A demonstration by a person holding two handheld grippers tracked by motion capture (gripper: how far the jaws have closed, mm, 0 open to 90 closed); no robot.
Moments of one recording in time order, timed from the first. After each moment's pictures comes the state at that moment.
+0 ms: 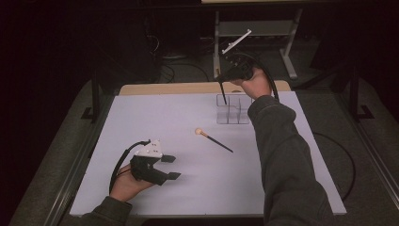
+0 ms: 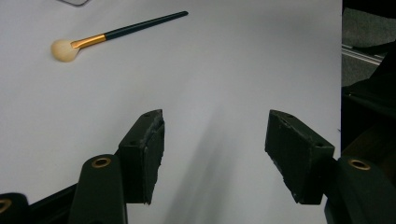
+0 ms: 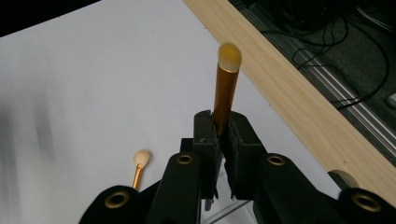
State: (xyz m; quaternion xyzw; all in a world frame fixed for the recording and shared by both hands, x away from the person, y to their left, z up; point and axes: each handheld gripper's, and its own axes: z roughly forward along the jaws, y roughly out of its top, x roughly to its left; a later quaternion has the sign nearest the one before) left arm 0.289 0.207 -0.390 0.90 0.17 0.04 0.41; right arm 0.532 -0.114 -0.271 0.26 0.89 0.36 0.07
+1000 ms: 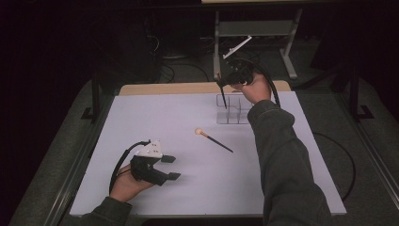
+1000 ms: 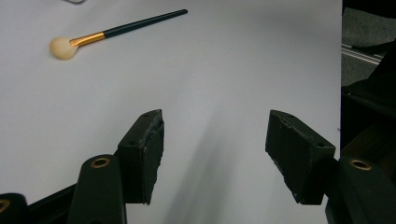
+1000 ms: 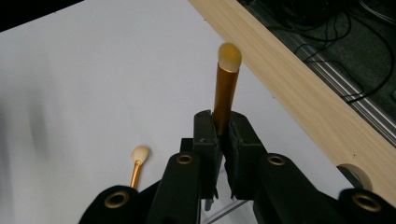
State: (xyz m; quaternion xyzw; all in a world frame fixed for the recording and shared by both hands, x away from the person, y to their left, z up) left arm 0.289 0.208 -0.390 0.90 0.17 0.04 0.40; right arm 0.532 -0.117 -0.287 0.27 0.89 0.36 0.07
